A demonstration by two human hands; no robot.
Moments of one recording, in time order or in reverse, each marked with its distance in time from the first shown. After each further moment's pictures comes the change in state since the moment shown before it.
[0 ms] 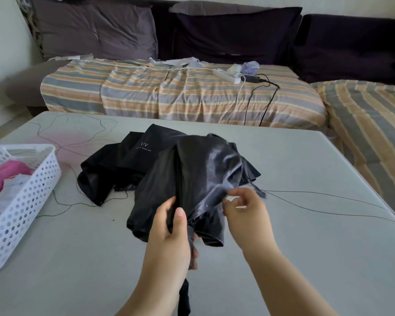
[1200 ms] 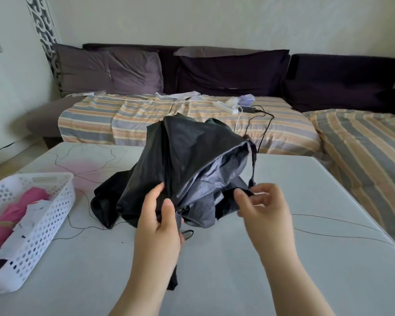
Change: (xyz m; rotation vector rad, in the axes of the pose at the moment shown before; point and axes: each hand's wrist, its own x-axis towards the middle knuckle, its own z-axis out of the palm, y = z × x) left_hand -0.003 0.048 -0.018 0.050 0.109 0.289; right_hand -0.018 -0.053 -0.034 0.079 0.214 -0.252
